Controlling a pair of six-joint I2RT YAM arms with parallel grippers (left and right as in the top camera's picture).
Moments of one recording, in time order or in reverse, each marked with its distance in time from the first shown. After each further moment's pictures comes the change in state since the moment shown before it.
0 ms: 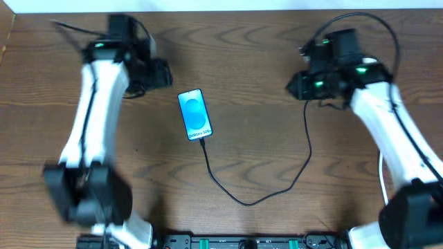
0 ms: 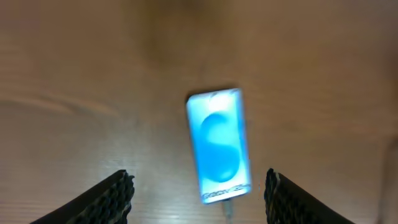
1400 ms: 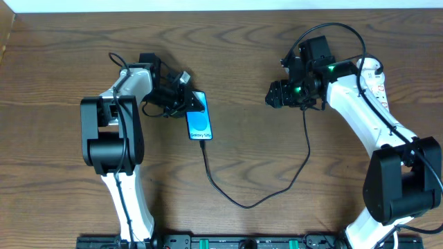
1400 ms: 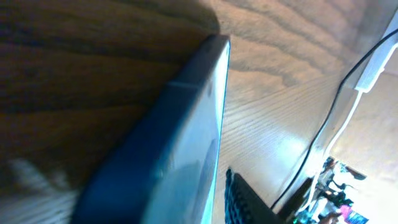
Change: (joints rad) left arm -0.003 0.463 -0.168 0.186 0.588 0.086; right arm 0.099 0.190 0.000 0.039 -0.003 0.019
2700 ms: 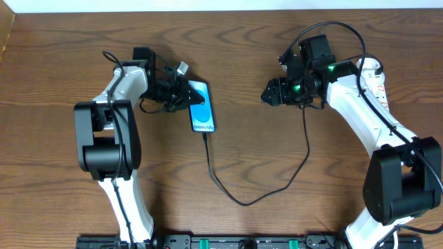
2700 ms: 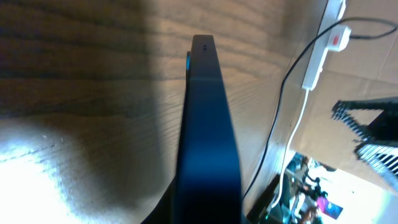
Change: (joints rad) left arm 0.015 -0.050 0.000 0.024 0.145 0.002; right arm 0.000 0.000 0.000 0.039 -0.071 0.003
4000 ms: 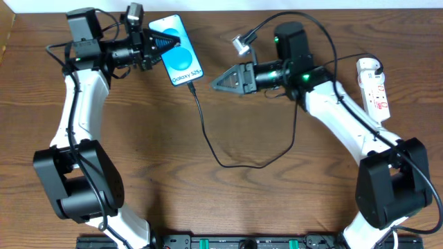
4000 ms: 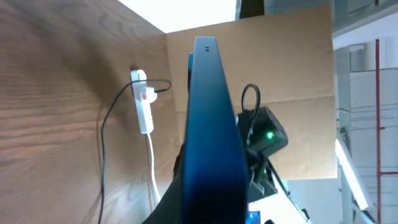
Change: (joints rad) left arm 0.160 -0.321 0.009 0.575 0.519 -0.663; right arm 0.126 0.000 -0.004 0.639 -0.745 0.438
